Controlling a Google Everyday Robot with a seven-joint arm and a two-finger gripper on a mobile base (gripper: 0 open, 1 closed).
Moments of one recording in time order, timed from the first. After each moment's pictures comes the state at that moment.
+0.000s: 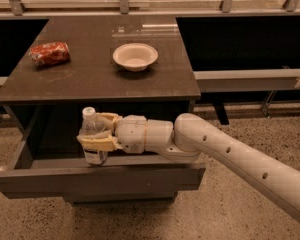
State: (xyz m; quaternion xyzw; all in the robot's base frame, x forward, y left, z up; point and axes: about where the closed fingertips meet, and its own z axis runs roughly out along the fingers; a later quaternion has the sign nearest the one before) arm 0.500 0.145 0.802 -0.48 0.50 0.47 0.55
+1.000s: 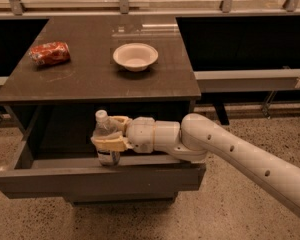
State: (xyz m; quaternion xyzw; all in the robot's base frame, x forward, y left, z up) arm 0.522 0.123 0.767 -0.47 0.54 0.45 0.53
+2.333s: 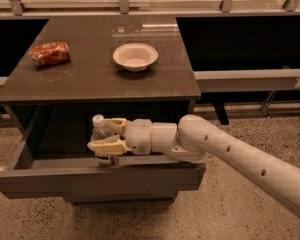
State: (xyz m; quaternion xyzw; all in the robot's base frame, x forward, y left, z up) arm 0.519 0.127 0.758 -0.48 0.54 0.46 0.52
